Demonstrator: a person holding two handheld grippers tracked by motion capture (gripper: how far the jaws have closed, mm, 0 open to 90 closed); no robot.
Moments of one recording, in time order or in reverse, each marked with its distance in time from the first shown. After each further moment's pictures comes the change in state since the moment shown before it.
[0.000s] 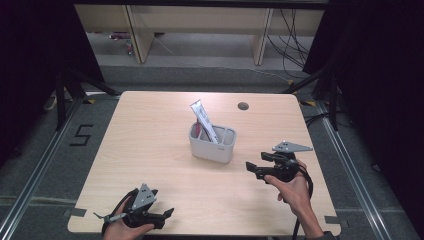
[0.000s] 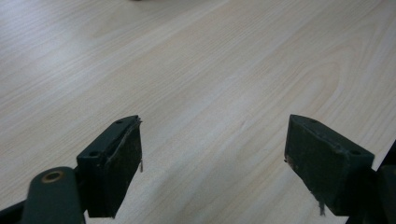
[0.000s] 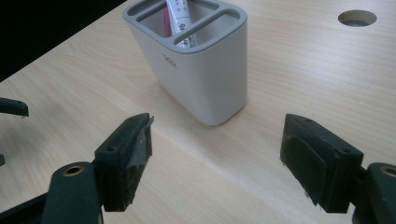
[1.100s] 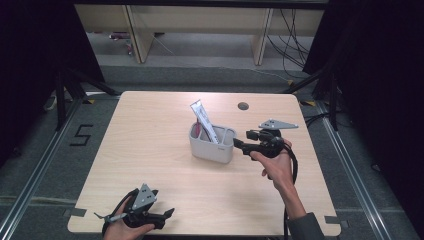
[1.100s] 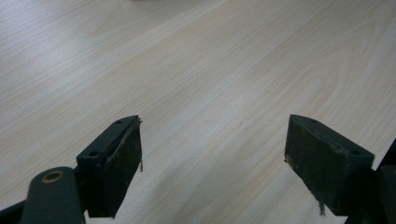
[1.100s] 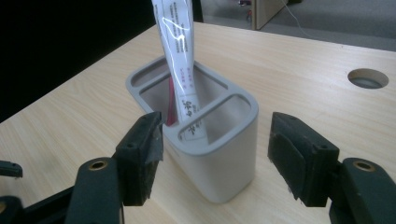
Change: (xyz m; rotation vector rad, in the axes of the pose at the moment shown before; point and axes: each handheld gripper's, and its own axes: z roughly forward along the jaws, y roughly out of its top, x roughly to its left) left arm 0.000 0.000 0.000 0.005 -0.011 0.002; right arm 0.002 0.056 0.036 -0.086 0.021 -0.056
